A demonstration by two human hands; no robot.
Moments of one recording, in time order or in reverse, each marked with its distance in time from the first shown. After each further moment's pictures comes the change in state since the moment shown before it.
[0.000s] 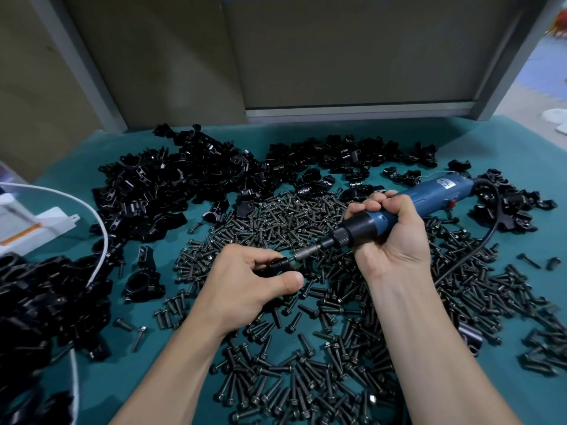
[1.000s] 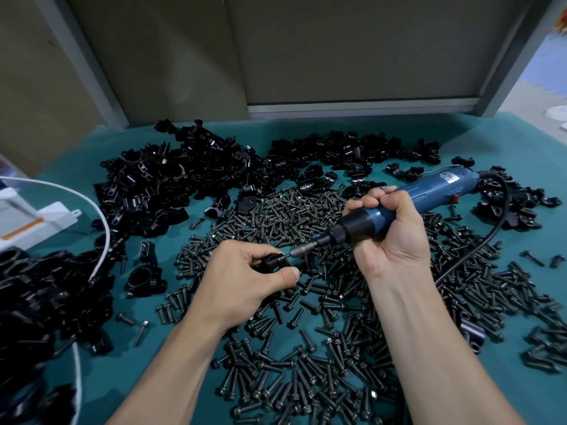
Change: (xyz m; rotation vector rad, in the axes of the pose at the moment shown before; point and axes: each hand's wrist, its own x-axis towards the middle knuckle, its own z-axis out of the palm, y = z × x) left_hand -0.001 -0.009 -0.003 0.113 0.063 0.005; right_hand -0.004 0.004 0.000 -0.040 -0.039 0.000
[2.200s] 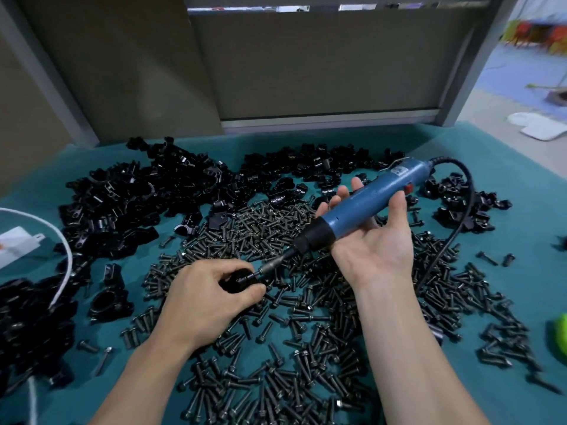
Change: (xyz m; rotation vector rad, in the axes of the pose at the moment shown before) left_hand 0.000 0.000 0.000 0.346 0.104 0.042; right_hand 0.008 -0.030 -0.016 0.031 0.005 0.115
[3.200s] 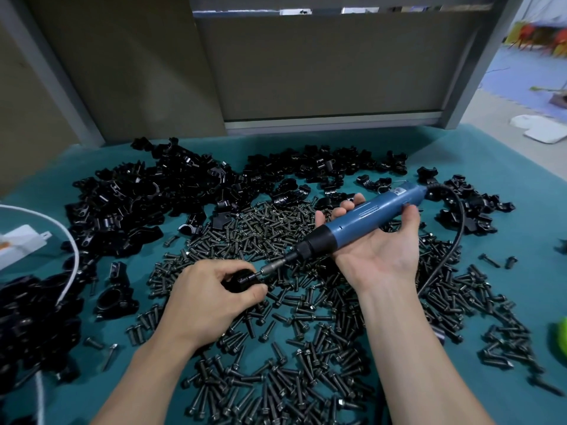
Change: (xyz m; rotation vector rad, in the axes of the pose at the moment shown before) left_hand 0.000 -0.003 0.001 -0.009 -0.009 0.000; right_hand 0.003 -0.004 -0.014 0.033 -0.028 0.042
